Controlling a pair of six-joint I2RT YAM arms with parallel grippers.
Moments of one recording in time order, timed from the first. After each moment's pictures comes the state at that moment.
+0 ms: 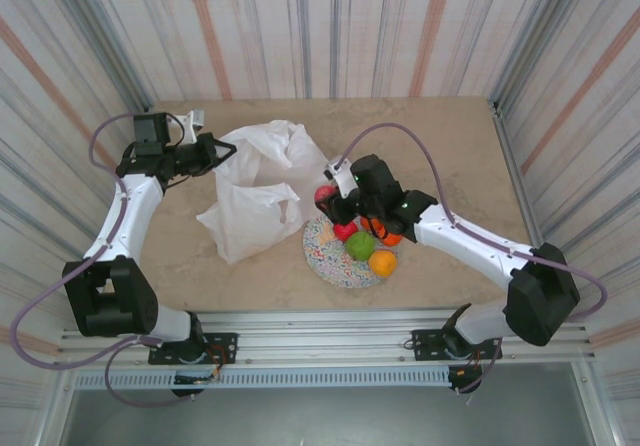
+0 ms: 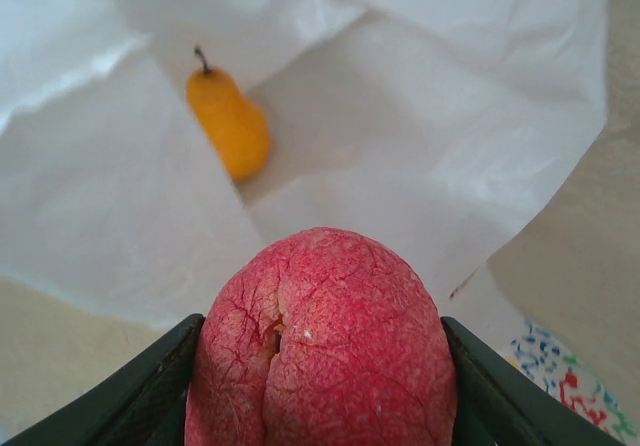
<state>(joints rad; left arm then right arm) 0.05 1.42 1.20 -0.47 0.79 -0.42 0.74 1.39 1.02 -0.25 -0.12 0.10</state>
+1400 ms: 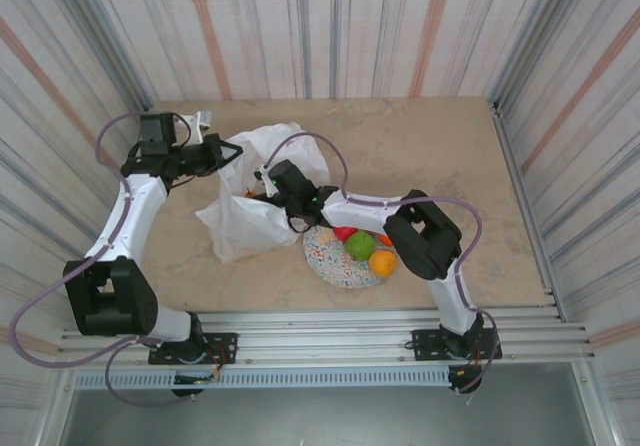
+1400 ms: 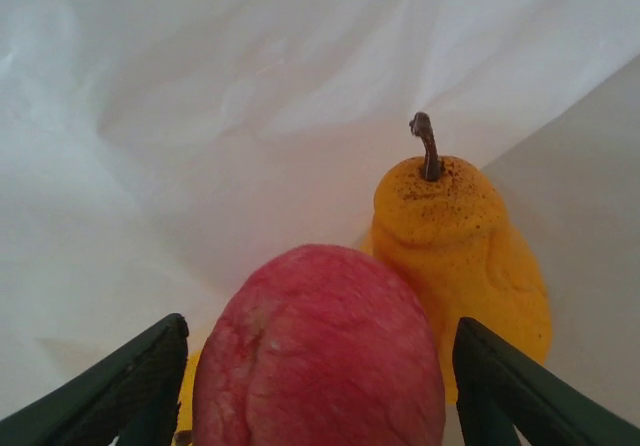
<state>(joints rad) 0.02 1.42 1.20 -0.47 0.79 -0.42 0.92 2.09 1.47 0.02 -0.24 0.49</state>
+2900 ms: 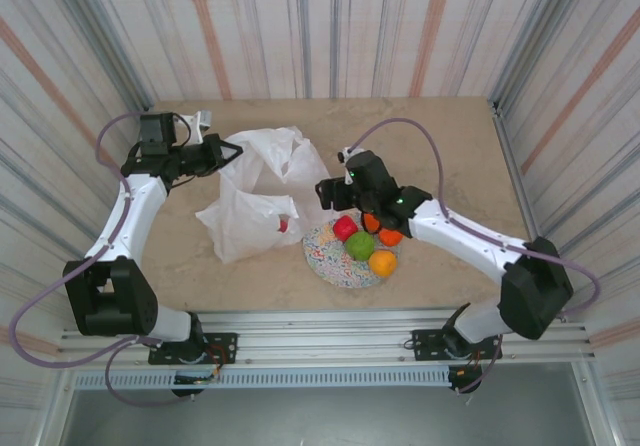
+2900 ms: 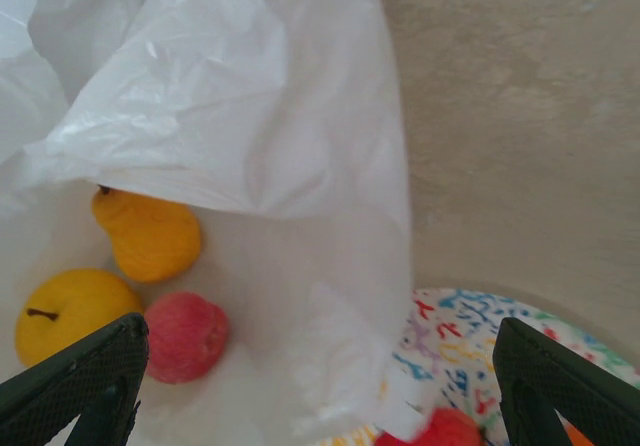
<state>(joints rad) 0.02 1.42 1.20 -0.47 0.79 -0.42 0.75 1.40 1.05 -0.28 0.11 0.43</state>
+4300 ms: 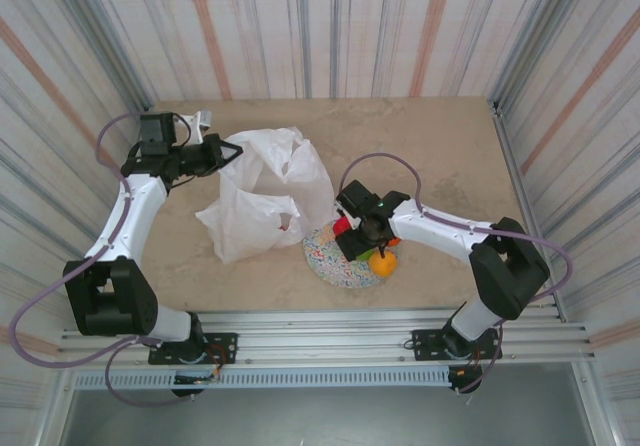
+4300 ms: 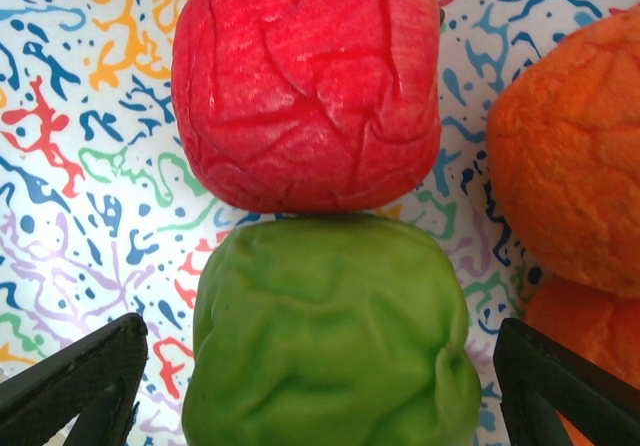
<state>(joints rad) 0.02 1.42 1.20 -0.47 0.79 -0.42 0.77 1.58 1.02 -0.74 0.06 0.21</state>
